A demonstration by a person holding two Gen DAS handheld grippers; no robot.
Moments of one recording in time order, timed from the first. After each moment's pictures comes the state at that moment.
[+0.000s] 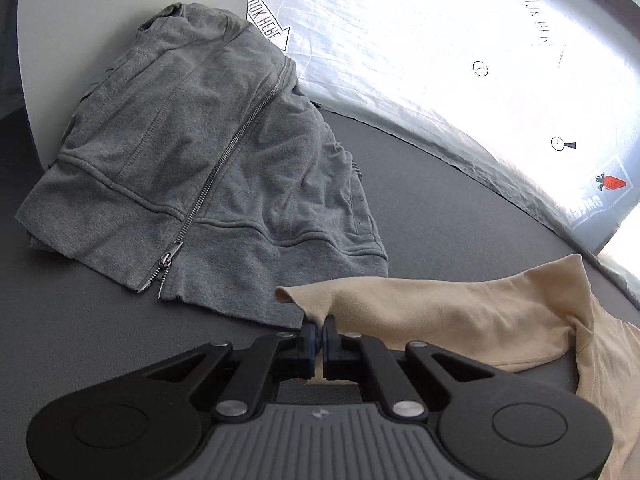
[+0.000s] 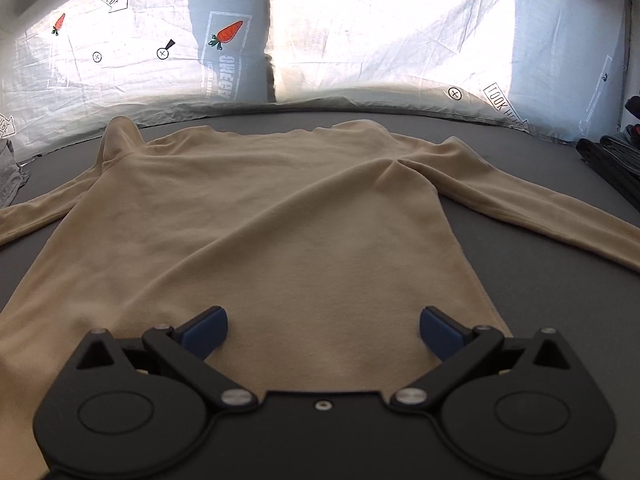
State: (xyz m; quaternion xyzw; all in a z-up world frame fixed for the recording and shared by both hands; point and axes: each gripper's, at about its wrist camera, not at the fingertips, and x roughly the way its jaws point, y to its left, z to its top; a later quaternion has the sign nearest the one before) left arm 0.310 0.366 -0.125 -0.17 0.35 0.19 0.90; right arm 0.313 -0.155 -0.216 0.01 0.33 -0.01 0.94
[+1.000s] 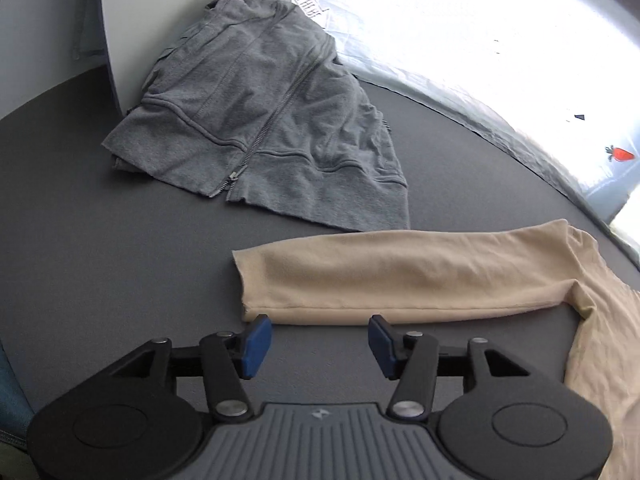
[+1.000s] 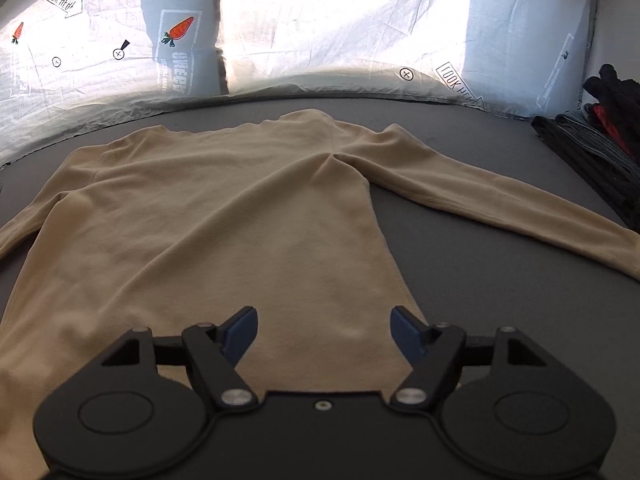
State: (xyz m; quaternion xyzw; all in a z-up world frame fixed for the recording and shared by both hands) left arm 0.232 0.305 -0.124 -0.20 0.40 0.19 0.87; right arm 0.290 -0.195 -0.179 0.03 0.38 -0.08 0.92
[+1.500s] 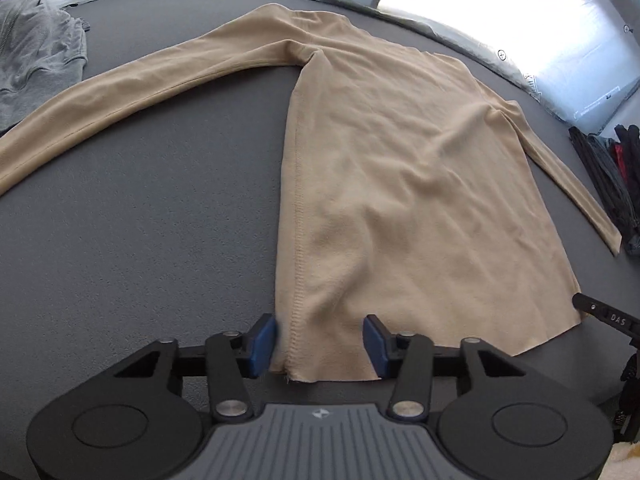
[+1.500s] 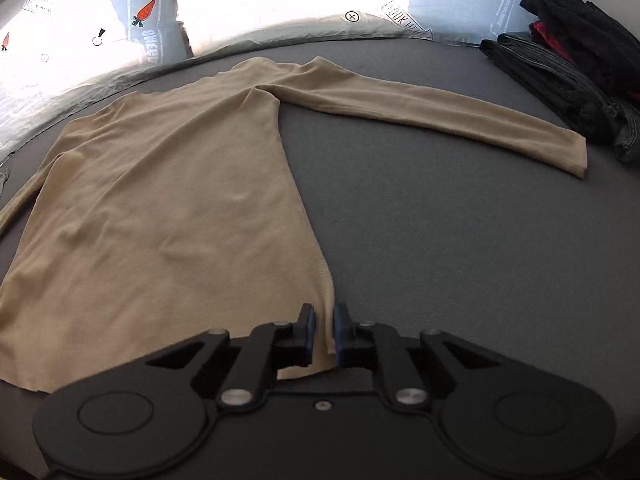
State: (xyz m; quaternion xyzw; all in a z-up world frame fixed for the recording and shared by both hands) left arm 0.208 0.110 -0.173 -0.07 0.53 -0.06 0.84; right arm 0.204 -0.265 -0.180 0.06 0.44 -0.05 0.89
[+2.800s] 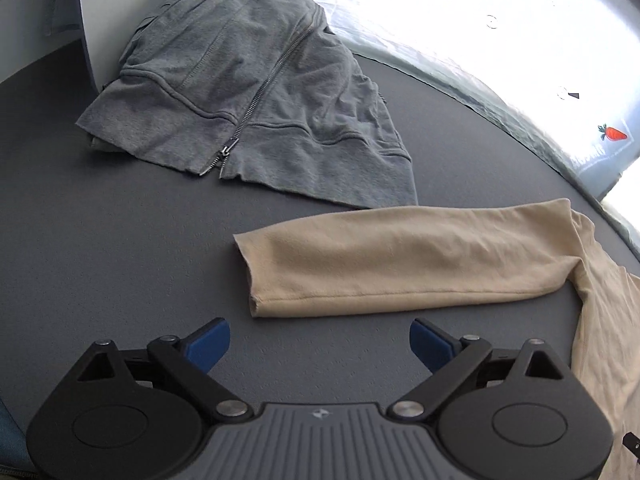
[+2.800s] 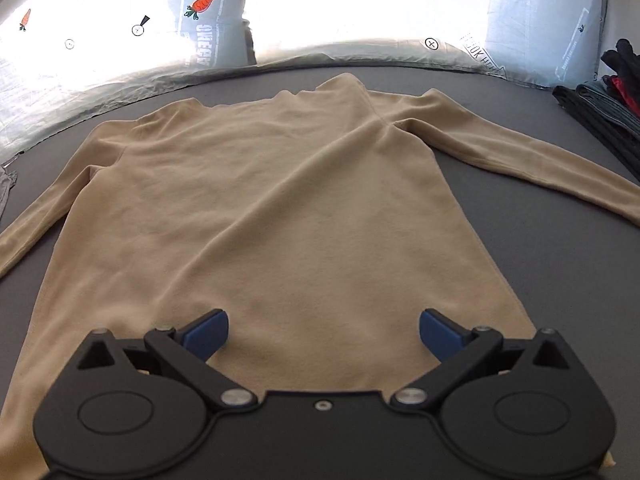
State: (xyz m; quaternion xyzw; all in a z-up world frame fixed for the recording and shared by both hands) left arm 0.246 0.368 -0.155 -0.21 0.43 0.20 0.86; right arm 0.304 -0.130 -0.197 0.04 0.40 -0.06 0.91
